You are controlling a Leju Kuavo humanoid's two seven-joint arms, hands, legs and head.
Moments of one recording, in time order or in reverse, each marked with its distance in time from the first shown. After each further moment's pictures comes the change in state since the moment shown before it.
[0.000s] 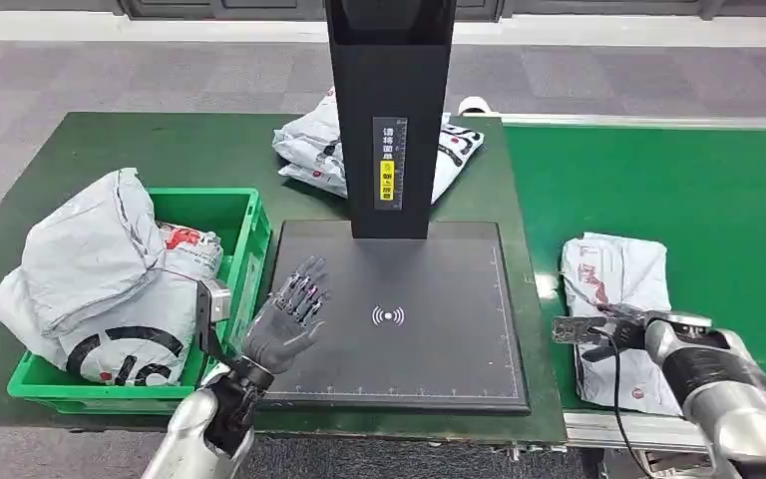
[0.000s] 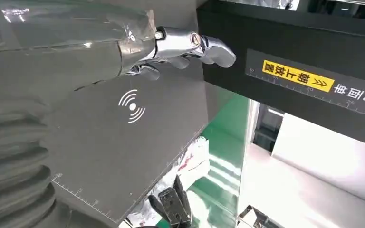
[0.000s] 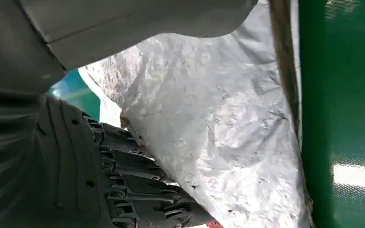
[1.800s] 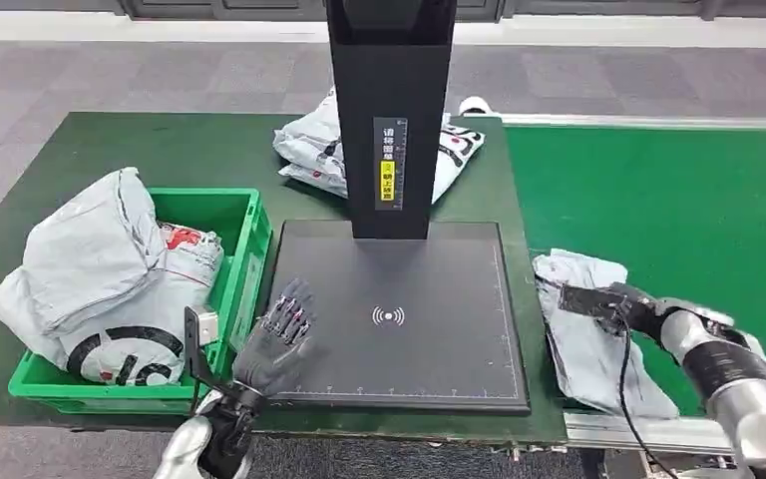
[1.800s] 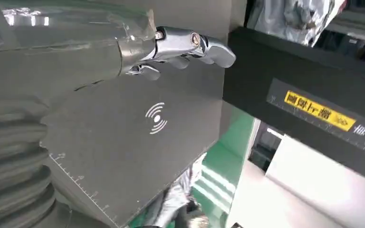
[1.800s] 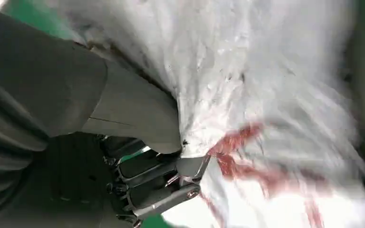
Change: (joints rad) left arm 0.106 -0.007 0.035 -0.044 0.039 0.064 -0.014; right arm -0.006 -0.063 0.095 -0.062 -0.573 -0.140 -0.072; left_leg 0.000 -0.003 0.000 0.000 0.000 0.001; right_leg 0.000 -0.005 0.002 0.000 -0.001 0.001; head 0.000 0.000
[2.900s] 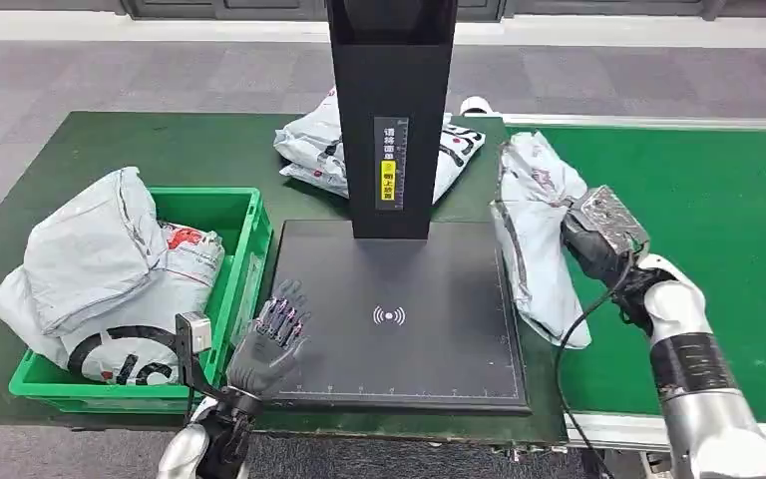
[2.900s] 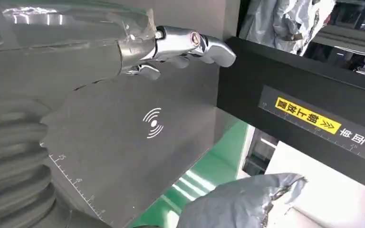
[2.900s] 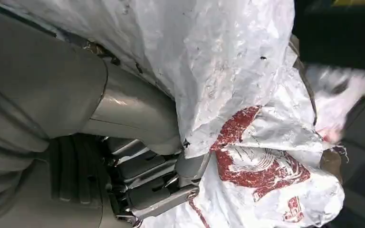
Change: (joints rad) left arm 0.037 -0.035 0.036 -0.057 -0.073 0.008 -0.005; right arm 0.139 0.213 -0.328 -0.509 -0.391 0.027 0.040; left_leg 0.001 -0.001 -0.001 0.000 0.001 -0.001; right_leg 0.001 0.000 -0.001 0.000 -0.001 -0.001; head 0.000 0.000
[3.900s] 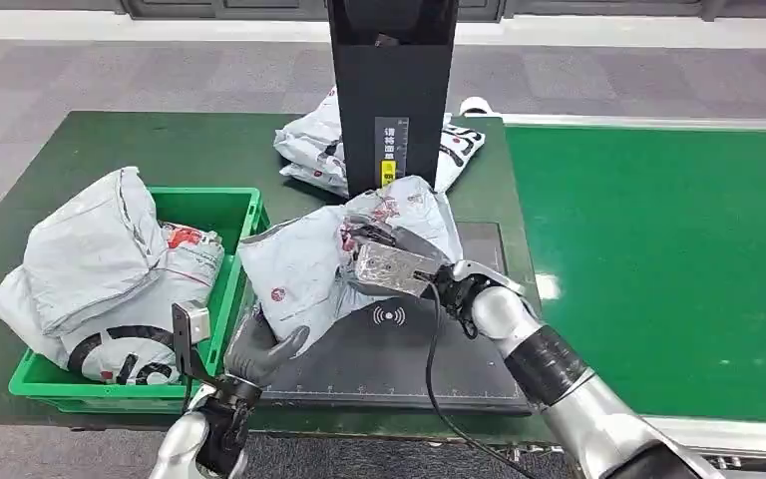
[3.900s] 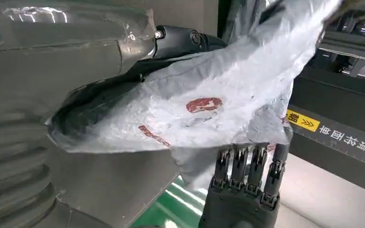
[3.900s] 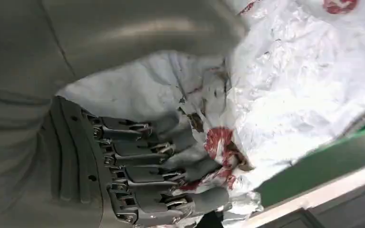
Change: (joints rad) left arm -0.038 0.014 -0.011 -0.004 -0.021 0.026 -0.022; right arm -0.095 0.239 0.558 -0.058 0.103 -0.095 0.110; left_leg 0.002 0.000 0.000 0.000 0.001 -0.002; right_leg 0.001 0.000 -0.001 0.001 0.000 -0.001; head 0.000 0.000
